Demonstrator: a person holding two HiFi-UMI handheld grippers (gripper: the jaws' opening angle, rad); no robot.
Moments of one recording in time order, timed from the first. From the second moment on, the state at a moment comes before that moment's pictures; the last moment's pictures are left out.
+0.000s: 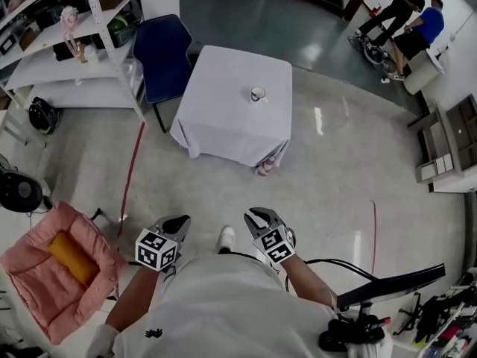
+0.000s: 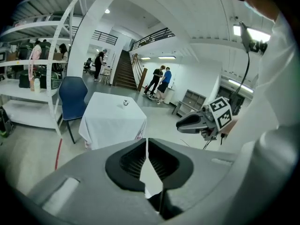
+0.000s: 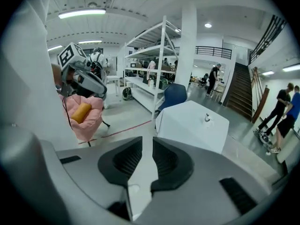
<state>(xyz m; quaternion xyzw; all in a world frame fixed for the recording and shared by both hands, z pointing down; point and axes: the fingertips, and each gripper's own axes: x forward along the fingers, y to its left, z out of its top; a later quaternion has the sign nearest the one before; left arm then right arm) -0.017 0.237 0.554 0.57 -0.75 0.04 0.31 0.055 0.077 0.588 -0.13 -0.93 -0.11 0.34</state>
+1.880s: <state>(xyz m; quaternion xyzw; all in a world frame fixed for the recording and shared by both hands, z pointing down) -0.397 -0.306 0.738 0.76 -0.44 0.46 0.10 -0.018 -0.200 0.586 0.40 -0.82 0.15 0.38</state>
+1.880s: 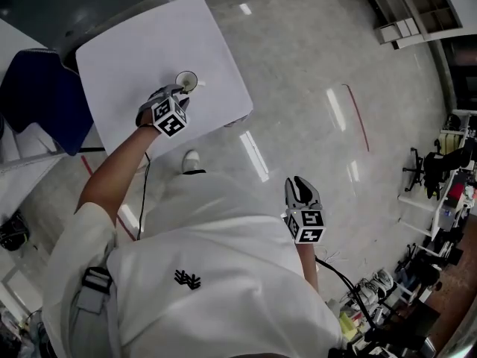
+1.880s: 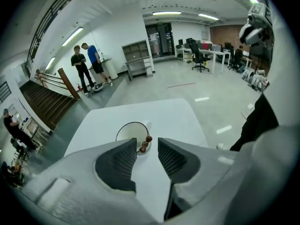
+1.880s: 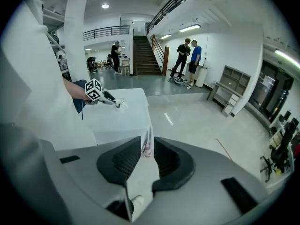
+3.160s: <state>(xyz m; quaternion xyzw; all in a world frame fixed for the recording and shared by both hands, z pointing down) -0.349 -0.270 0.638 0.74 -0.50 0.43 0.08 0.069 -0.175 0.591 0.39 -0.84 0.19 0.31</state>
